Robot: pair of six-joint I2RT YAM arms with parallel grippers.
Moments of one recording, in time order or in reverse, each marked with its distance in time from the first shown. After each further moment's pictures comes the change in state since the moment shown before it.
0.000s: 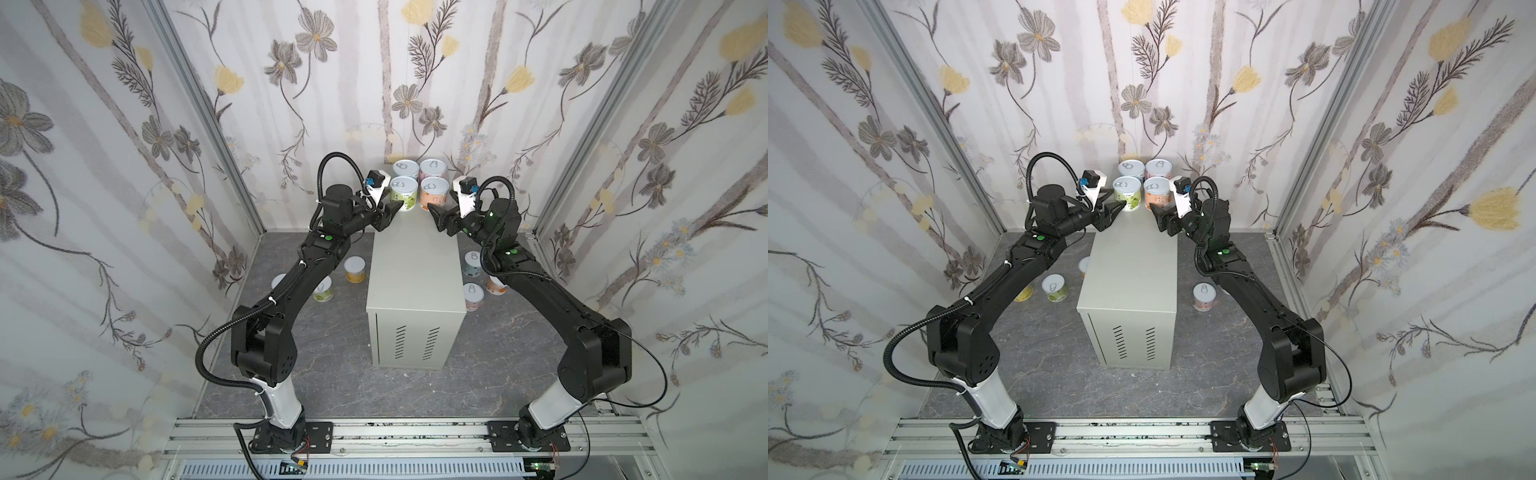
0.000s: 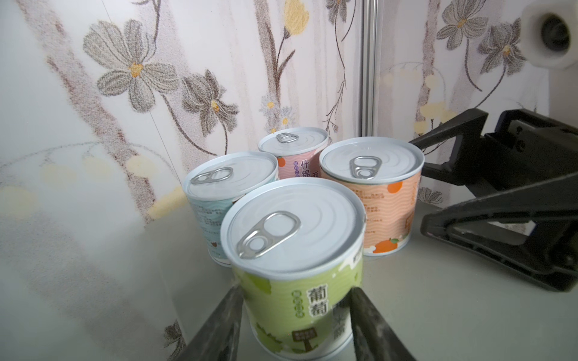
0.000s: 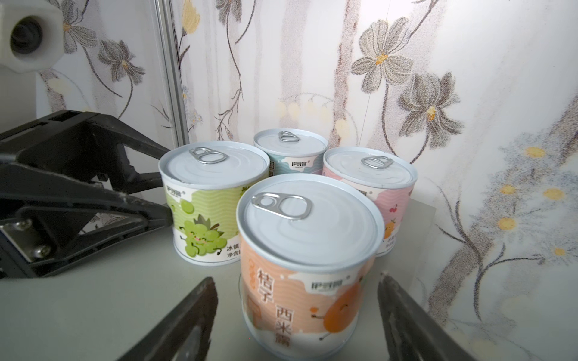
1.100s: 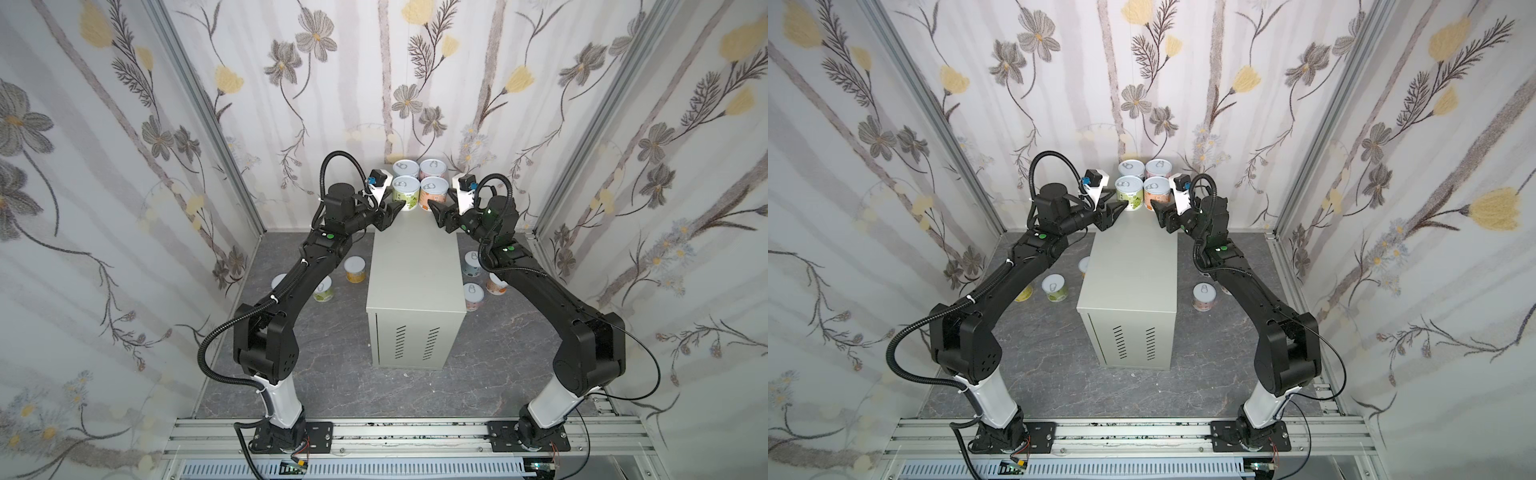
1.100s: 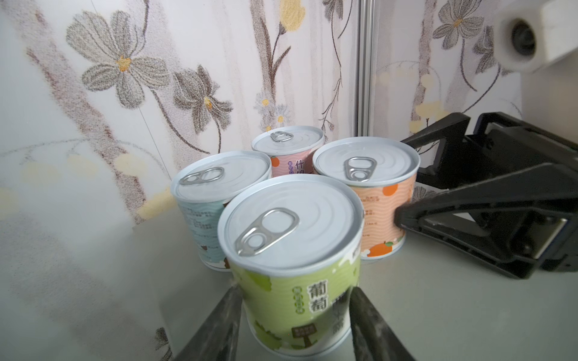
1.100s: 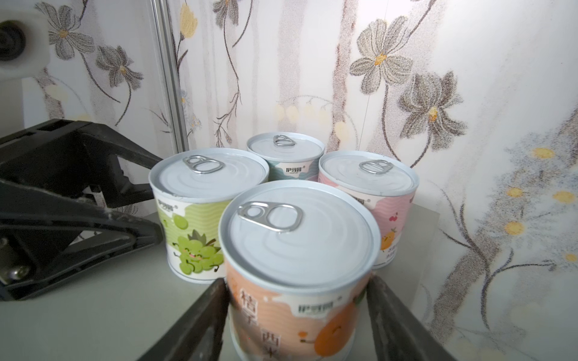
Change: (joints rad) left arm -0.008 0.016 0.026 -0.024 0.011 -0.005; right arm -0.006 0.045 0.040 0.015 -0.008 0.018
